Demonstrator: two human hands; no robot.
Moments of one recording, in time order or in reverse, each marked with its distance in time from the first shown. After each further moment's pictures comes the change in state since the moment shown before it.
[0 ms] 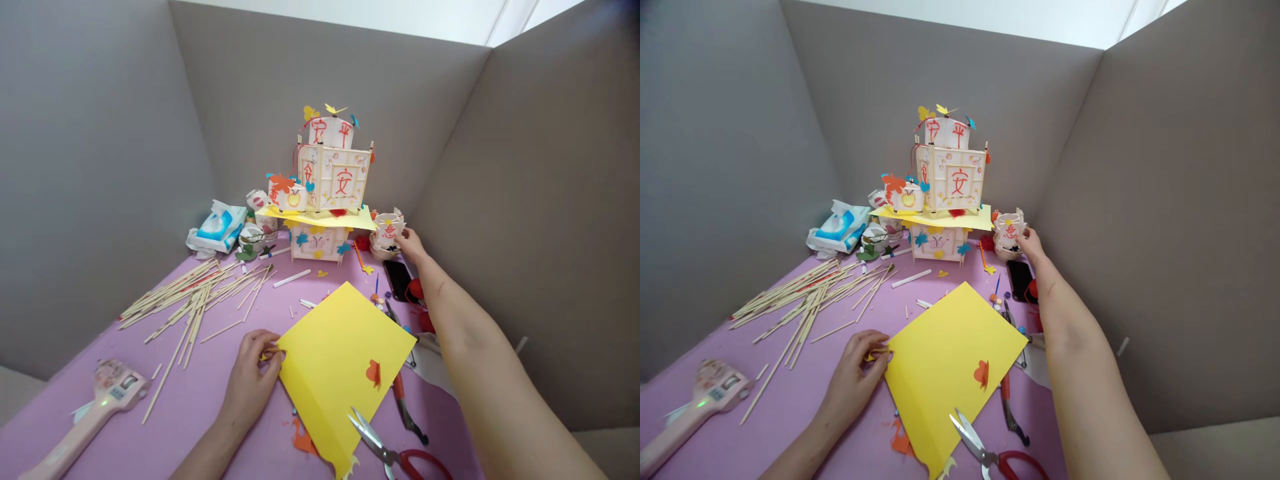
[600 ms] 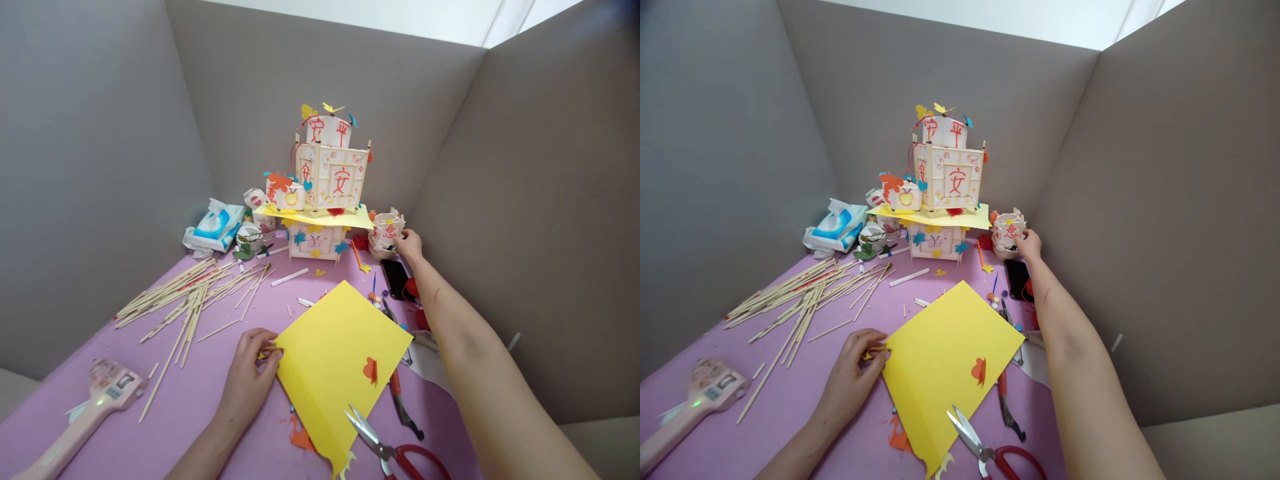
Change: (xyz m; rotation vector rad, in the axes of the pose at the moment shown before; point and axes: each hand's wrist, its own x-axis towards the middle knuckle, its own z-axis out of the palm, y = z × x) left_hand 0.000 -0.001 0.000 -0.009 -0.023 -0.018; right_hand -0.017 -0.018 -0.003 -0.429 0.188 -0.074
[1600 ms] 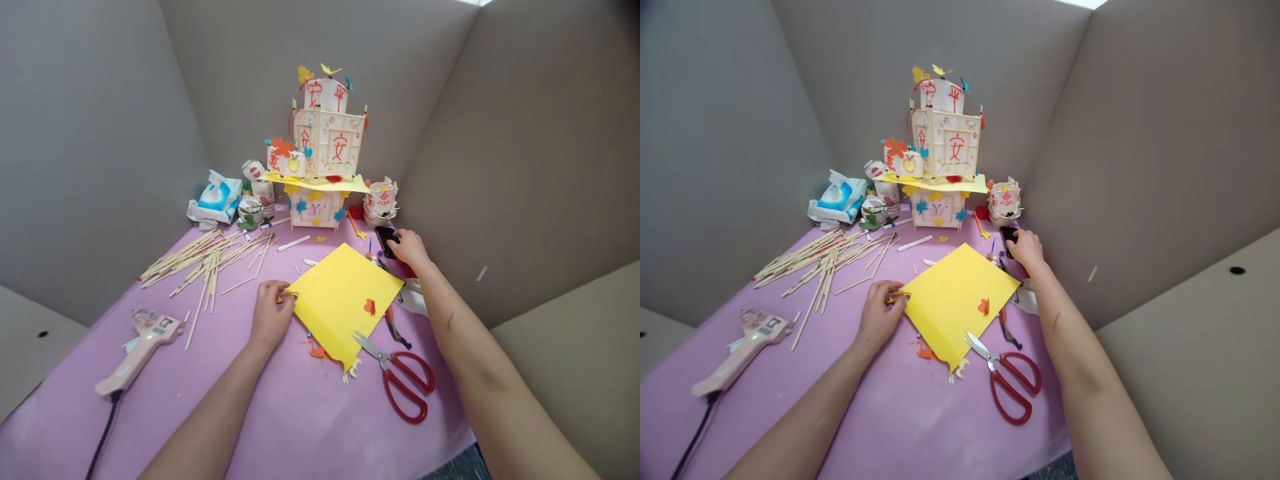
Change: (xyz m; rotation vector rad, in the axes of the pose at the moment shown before) left_hand -0.004 -0.004 0.005 -0.039 0.076 0.036; right_hand -0.157 -0.040 -0.077 -0.679 -0.287 -0.130
